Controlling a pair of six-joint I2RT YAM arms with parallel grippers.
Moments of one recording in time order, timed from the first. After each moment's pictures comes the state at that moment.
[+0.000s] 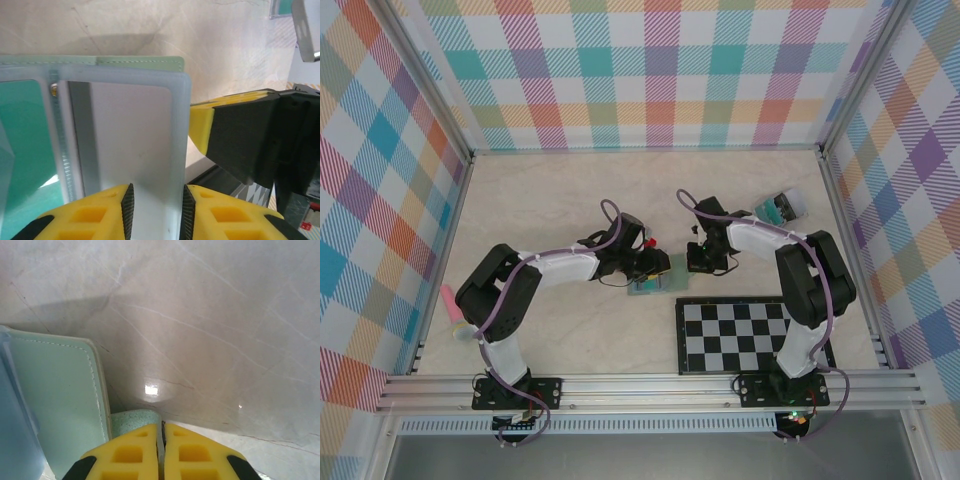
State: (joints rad) left arm -0.70 1.79 1.02 -0.05 0.45 -0.98; right arm 0.45 1.80 1.12 -0.68 -0.23 0.44
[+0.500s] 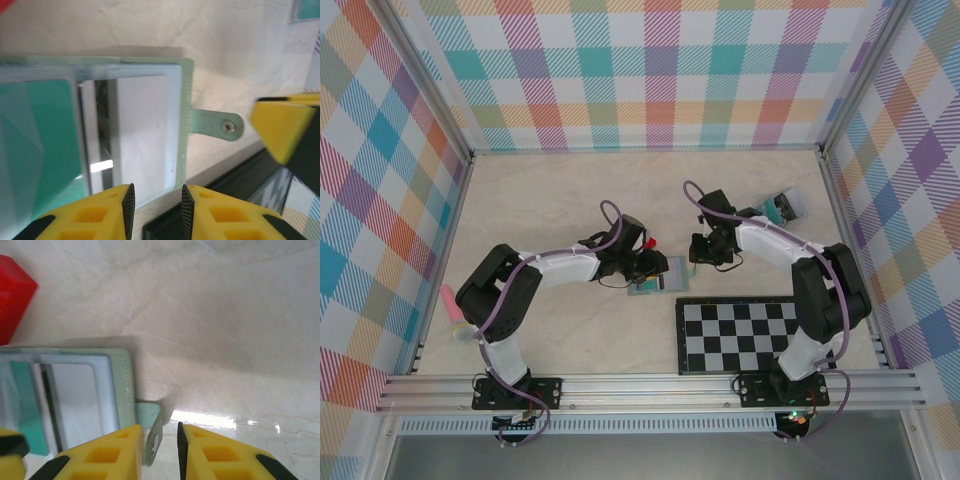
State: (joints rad) left arm -0.70 1.79 1.02 -0.10 0.39 -0.98; right arm 0.45 1.67 1.12 -0.68 -0.14 0.47
